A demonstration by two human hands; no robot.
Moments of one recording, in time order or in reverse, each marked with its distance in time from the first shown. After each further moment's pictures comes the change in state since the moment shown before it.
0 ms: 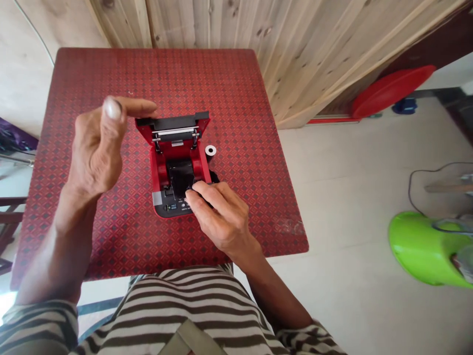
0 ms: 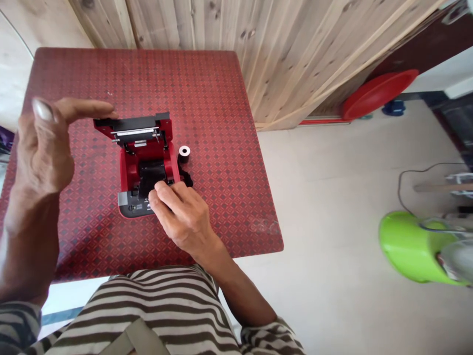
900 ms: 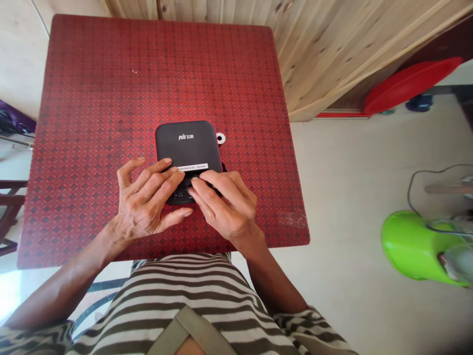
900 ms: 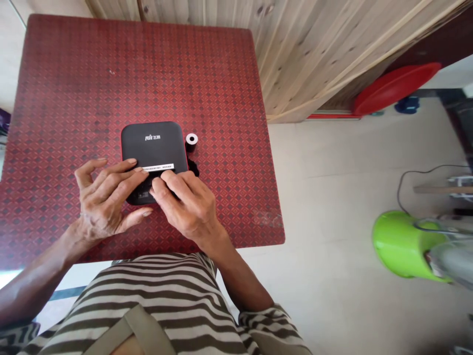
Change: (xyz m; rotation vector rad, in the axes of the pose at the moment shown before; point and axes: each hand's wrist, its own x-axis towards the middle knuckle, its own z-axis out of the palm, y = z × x) left_hand -0.111 0.003 0.030 0.373 -0.065 0.432; right_hand -0.004 -0.002 0.000 0.092 -0.051 0.045
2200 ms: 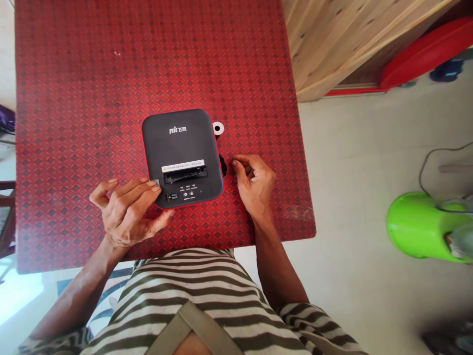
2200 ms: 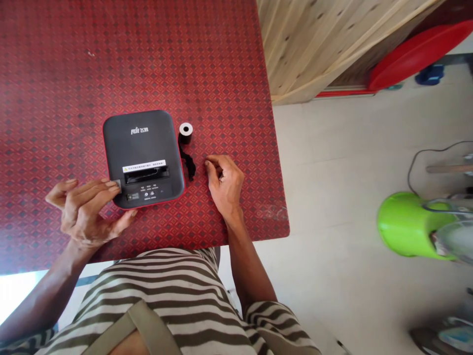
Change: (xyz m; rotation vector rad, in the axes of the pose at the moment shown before) left_hand -0.039 -0.002 0.006 0.094 0.147 -0.049; right_hand -0.057 0.084 0.025 0.210 0.125 0.752
